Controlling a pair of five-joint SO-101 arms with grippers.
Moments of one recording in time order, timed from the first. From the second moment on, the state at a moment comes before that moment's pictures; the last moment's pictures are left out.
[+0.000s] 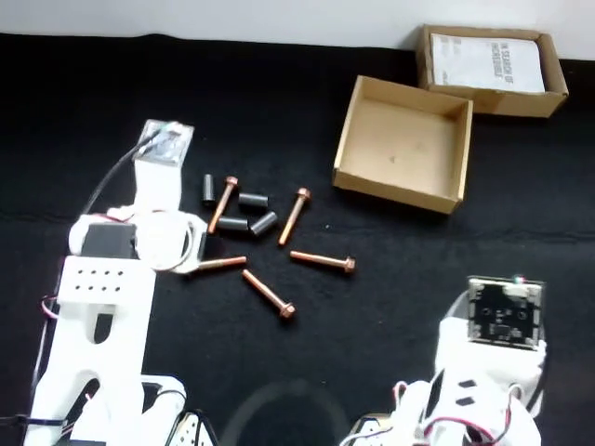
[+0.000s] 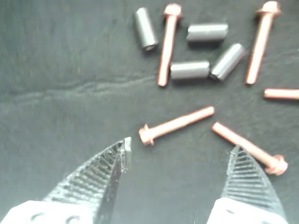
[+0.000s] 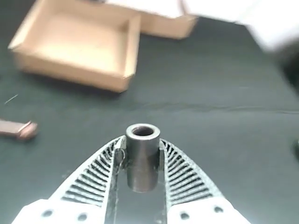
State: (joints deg) left arm -2.4 -37.1 39.4 67.6 -6.6; right arm 20.5 -99.1 47.6 83.8 22.3
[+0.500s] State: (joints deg) left arm 15.0 -33.6 33.7 73.6 -24.7; right arm 37.9 -104.3 62.9 63.9 17.5
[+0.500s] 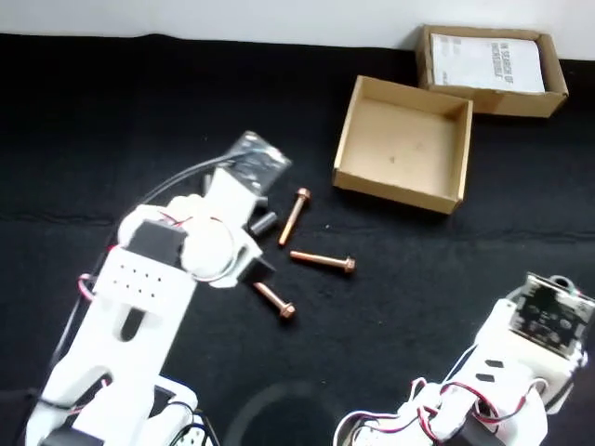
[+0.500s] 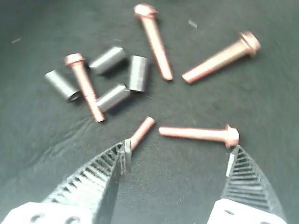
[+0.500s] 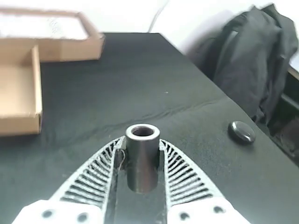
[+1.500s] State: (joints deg) left arm 30.8 11.6 0.2 81.5 -48.0; right arm 56.0 -104.3 70.0 57.0 -1.5
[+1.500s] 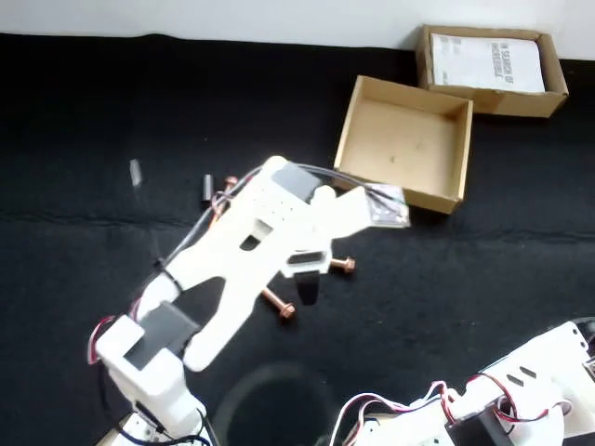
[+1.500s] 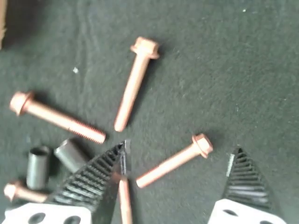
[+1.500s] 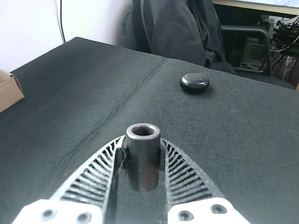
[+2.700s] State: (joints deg) left arm 32.0 49.5 -47.8 96.8 -58.2; right arm 54.7 -104.3 77.6 49.6 -1.5
